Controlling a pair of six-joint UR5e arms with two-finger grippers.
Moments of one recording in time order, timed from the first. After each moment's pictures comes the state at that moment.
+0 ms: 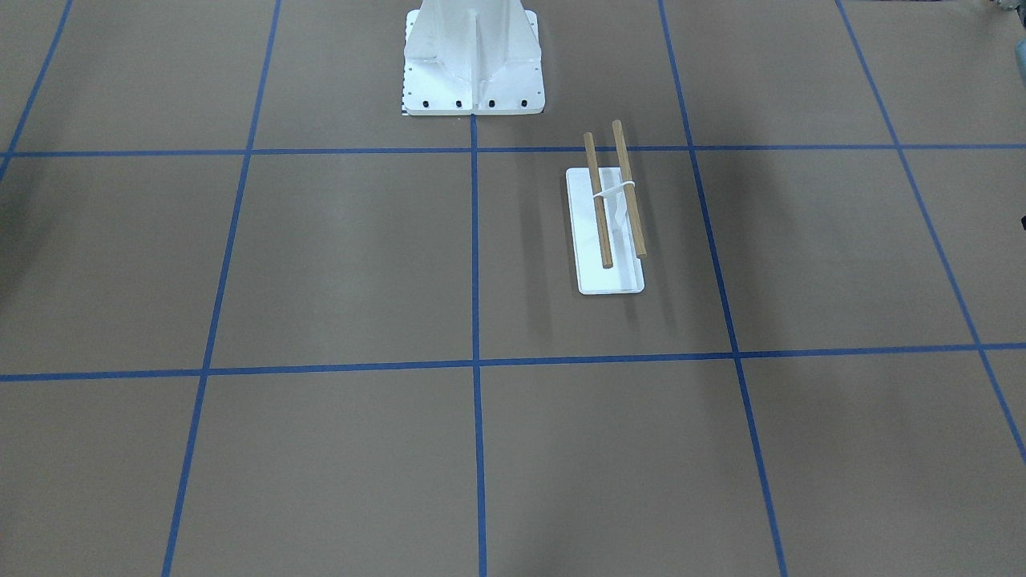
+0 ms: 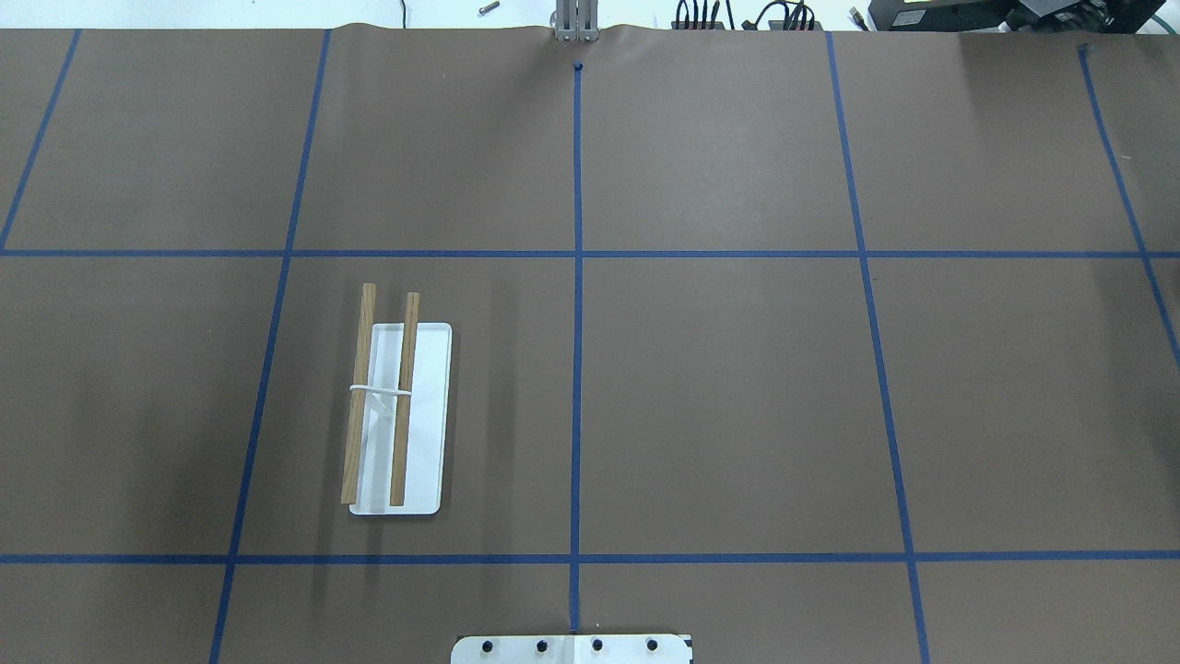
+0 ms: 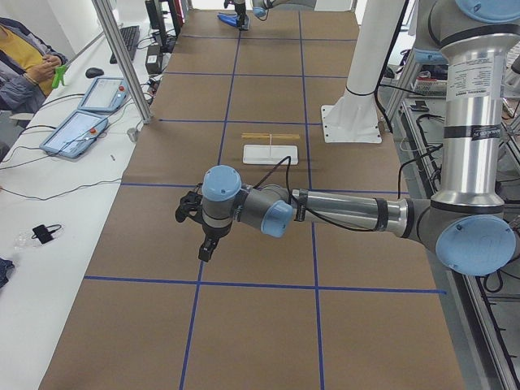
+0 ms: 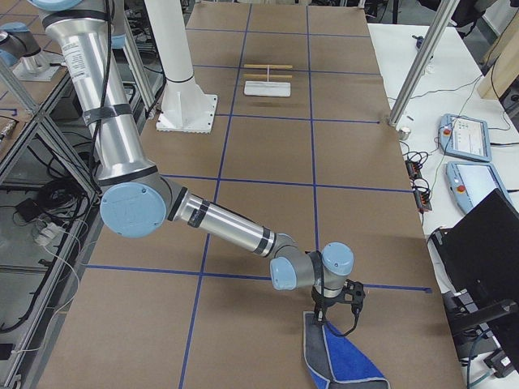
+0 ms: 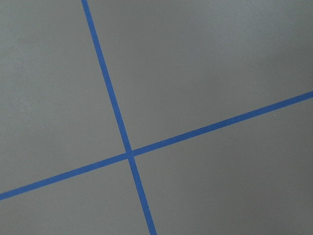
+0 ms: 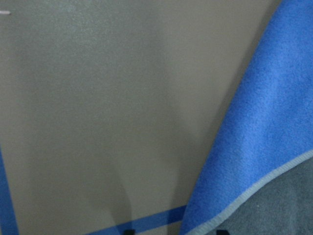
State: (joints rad) left arm -1.47 -1.53 -1.68 -1.88 -2.33 -0.02; right arm 1.40 -1.30 0.86 -1.02 2.14 0.43
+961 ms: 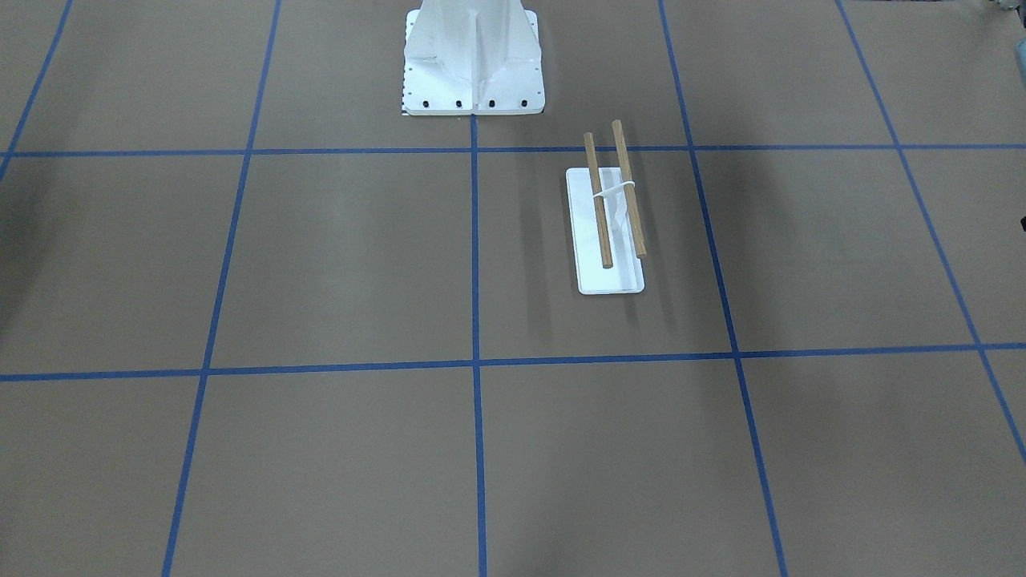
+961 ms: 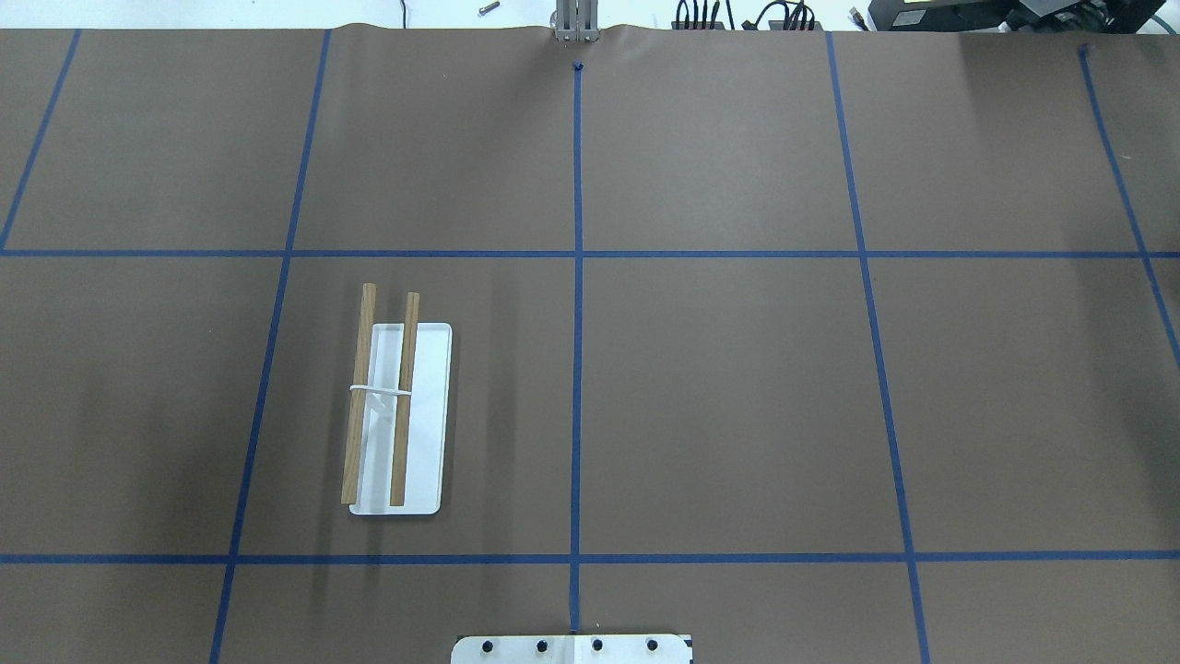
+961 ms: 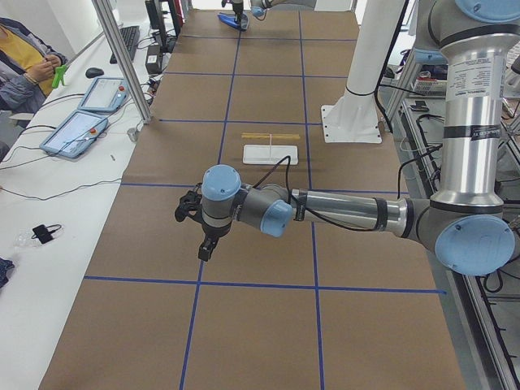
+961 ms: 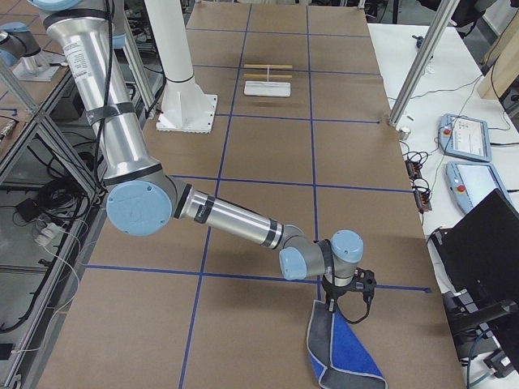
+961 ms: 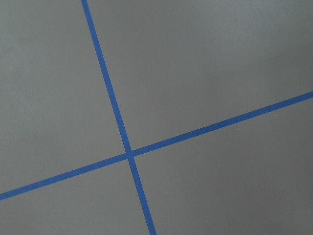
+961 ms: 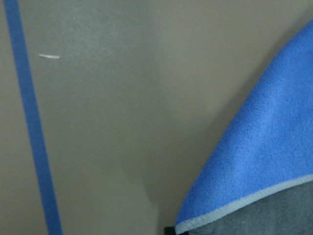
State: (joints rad) left arm -1.47 -1.54 -1.69 -1.88 -2.33 -0.03; right arm 1.41 -1.26 0.94 -1.08 2.15 0.44
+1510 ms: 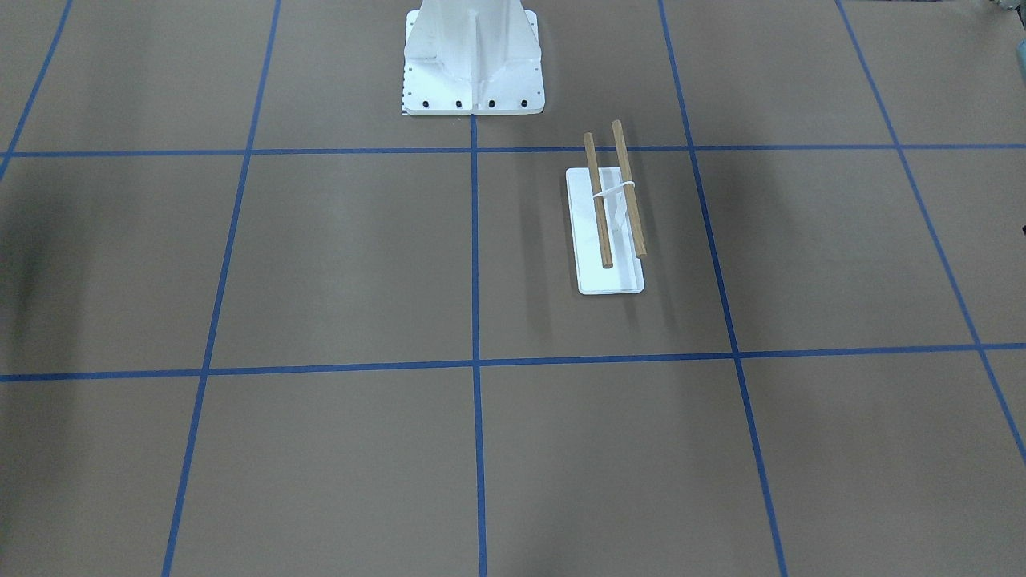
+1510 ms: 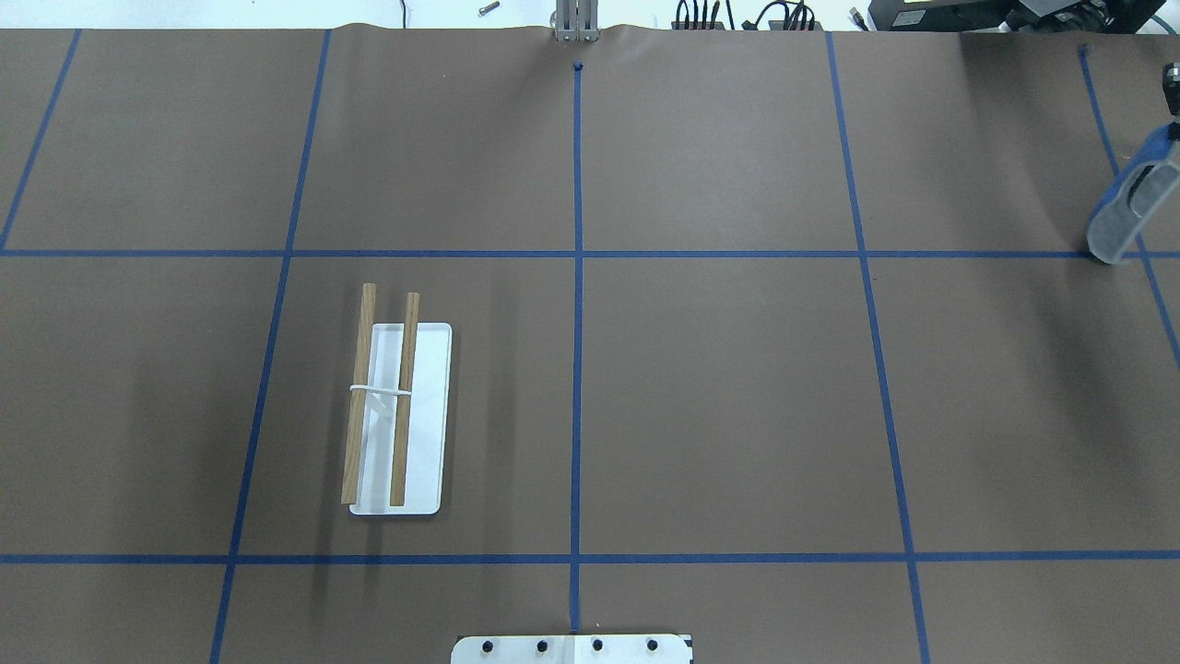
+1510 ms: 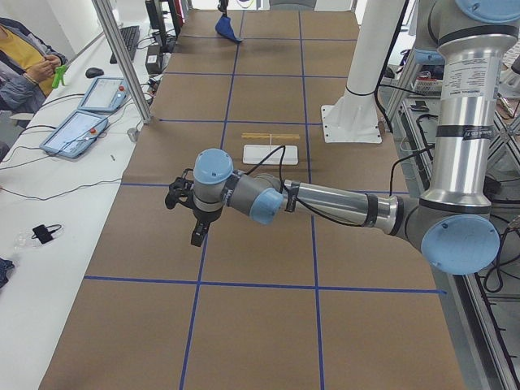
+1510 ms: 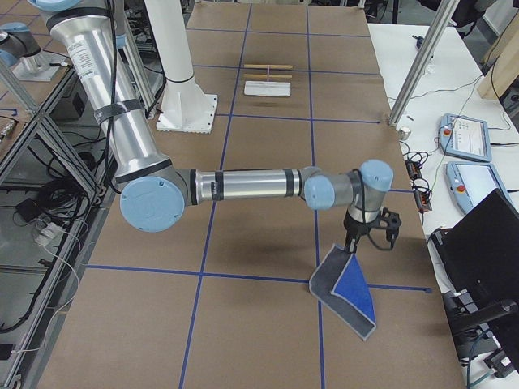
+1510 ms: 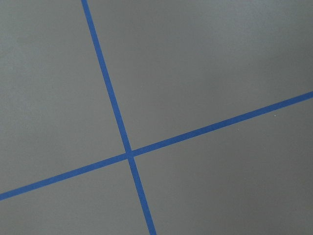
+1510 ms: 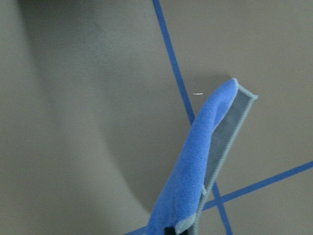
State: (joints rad) left arm -1.47 -1.62 -1.70 -1.88 -2.36 -0.26; right arm 1.39 -1.17 1.44 -1.68 2.18 0.59
